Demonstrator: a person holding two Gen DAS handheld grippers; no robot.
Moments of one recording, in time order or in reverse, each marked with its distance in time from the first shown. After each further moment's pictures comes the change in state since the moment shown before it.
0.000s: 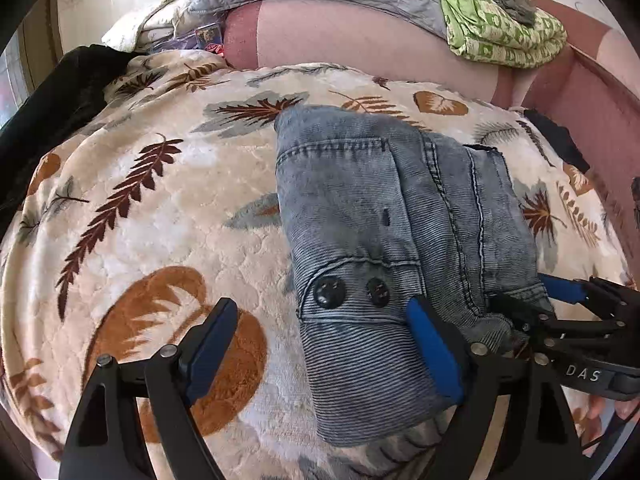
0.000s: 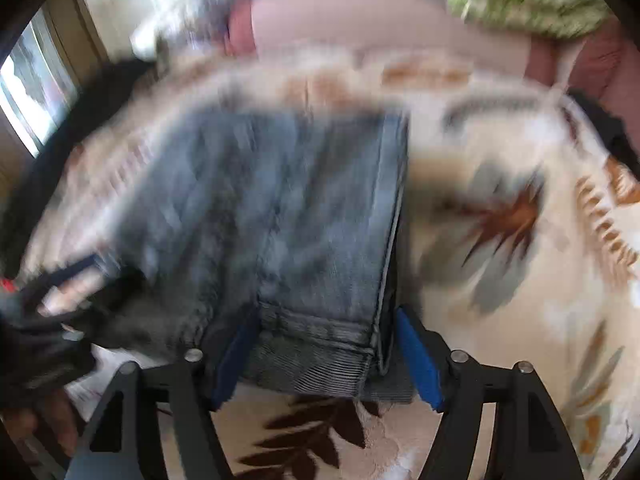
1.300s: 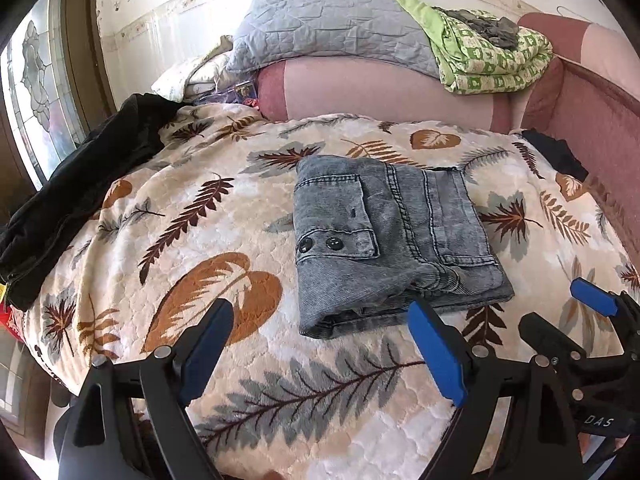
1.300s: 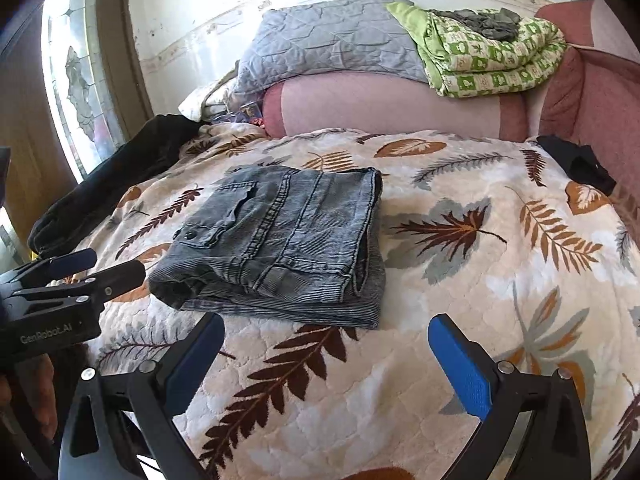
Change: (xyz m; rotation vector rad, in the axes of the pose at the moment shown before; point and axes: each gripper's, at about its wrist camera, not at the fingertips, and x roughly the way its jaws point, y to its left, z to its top) left arm -0.104 -0.043 -0.045 0.010 -0.151 0.151; right arm -0.100 -0.013 -0.083 -0.044 -0.343 0.065
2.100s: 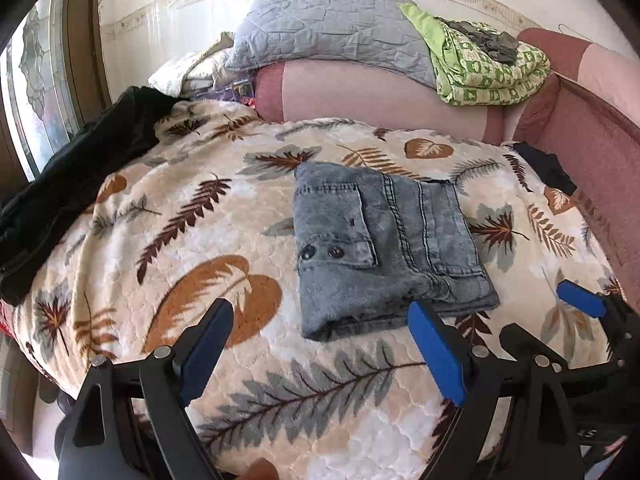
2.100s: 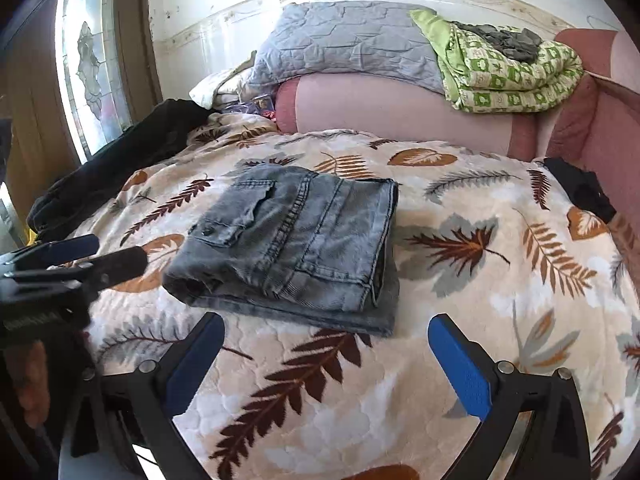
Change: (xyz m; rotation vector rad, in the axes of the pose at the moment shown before) left arm -0.008 0.014 0.009 -0.039 -0.002 -0.054; right arm -0.005 0.026 0.019 -0.081 0.056 -0.020
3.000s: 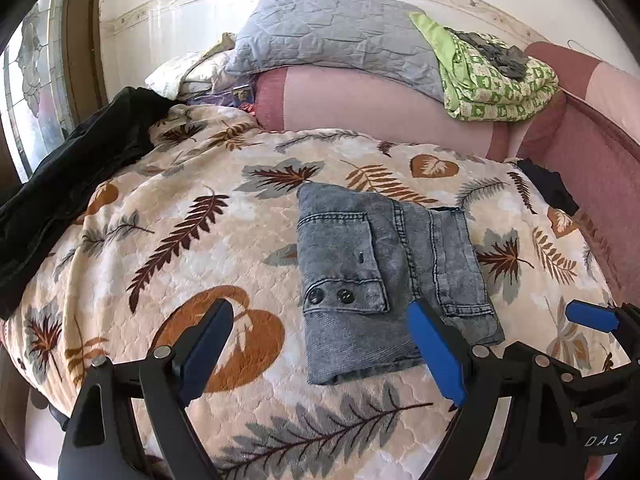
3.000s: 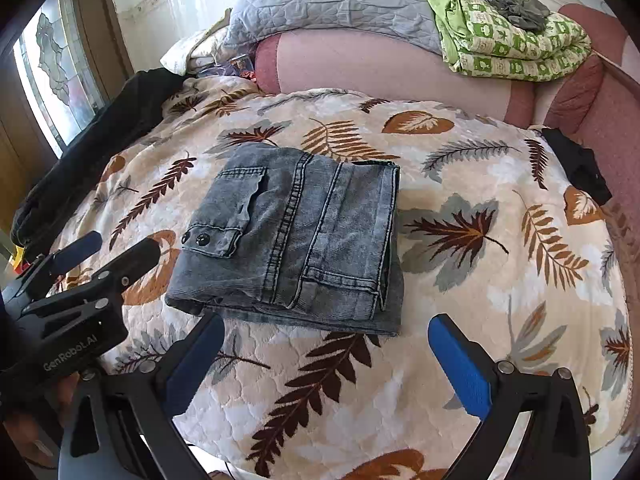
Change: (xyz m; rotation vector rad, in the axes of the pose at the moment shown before) left arm 0.020 0.013 0.032 -0.026 -0.010 -0.030; right arm 0.015 0.013 0.047 0.067 0.200 -0.066
